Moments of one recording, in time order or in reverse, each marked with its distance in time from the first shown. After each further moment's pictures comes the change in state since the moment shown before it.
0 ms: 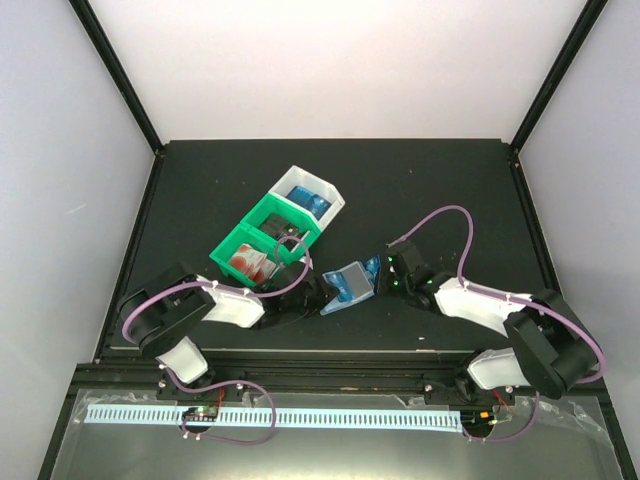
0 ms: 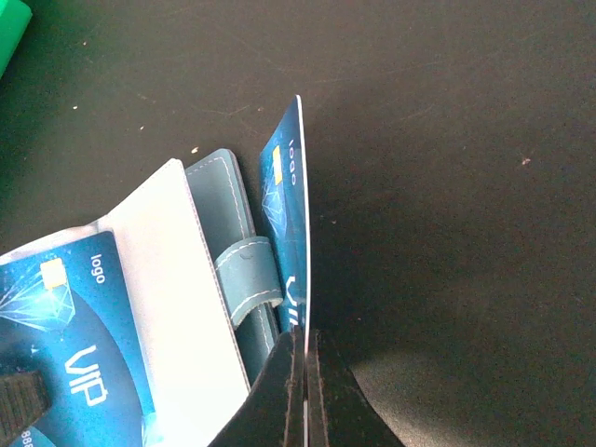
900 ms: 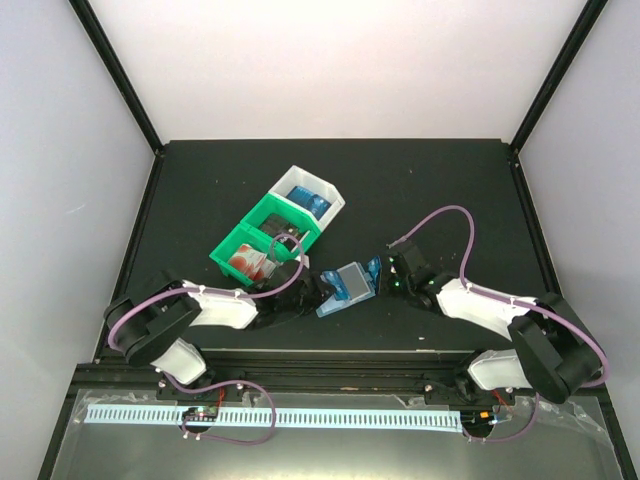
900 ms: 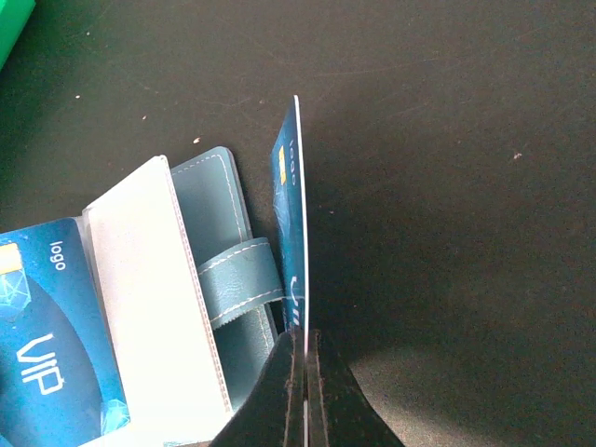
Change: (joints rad) left arm 0.014 -0.089 -0.020 -0.047 -0.007 0.037; right arm 0.000 -0.026 0.000 -0.031 0.003 -0.020
